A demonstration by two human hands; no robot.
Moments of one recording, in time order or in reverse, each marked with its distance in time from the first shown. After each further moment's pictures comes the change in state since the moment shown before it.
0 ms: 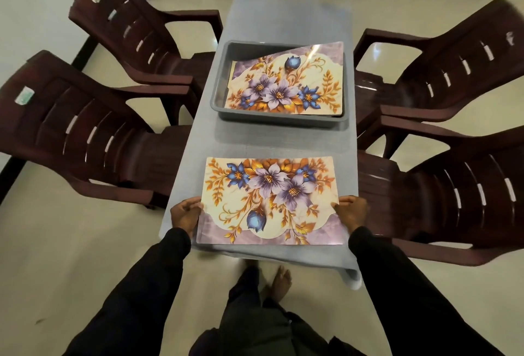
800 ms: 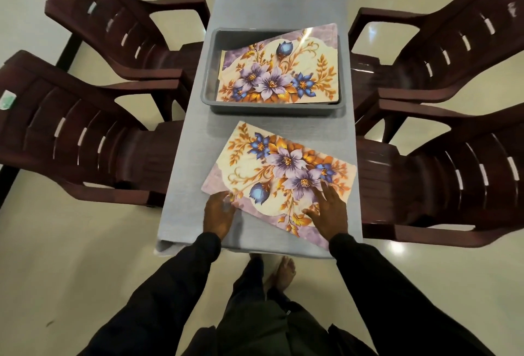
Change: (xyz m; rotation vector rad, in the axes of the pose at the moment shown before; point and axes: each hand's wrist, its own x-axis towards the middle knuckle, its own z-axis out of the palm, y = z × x) left_hand -0.033 -0.012 0.066 0.533 -0.205 0.378; right_hand -0.028 0.043 0.050 -0.683 -0.116 -0.588
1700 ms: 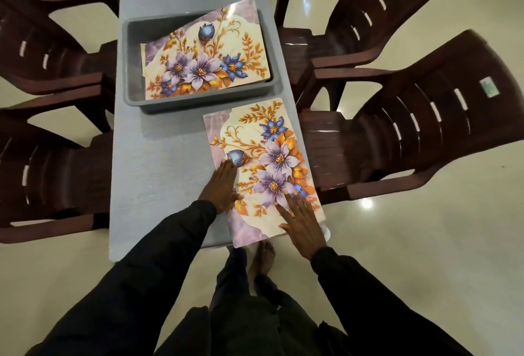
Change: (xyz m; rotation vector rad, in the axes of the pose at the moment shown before) left_hand 0.049 0.067 0.094 0.776 -0.570 0.583; right_hand -0.106 0.046 0.033 -0.135 0.053 -0.193
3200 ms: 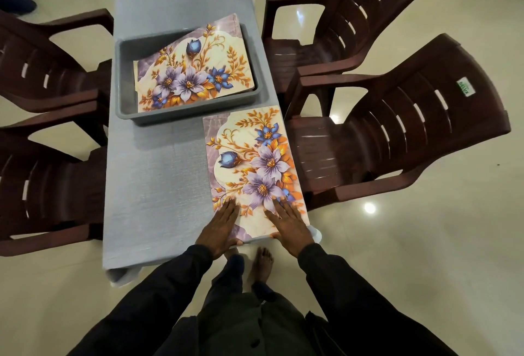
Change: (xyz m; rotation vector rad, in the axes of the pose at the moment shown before) left_hand -0.073 0.044 0.062 0.066 -0.028 0.075; right_hand 0.006 0.000 -0.018 0.088 -0.254 0.056
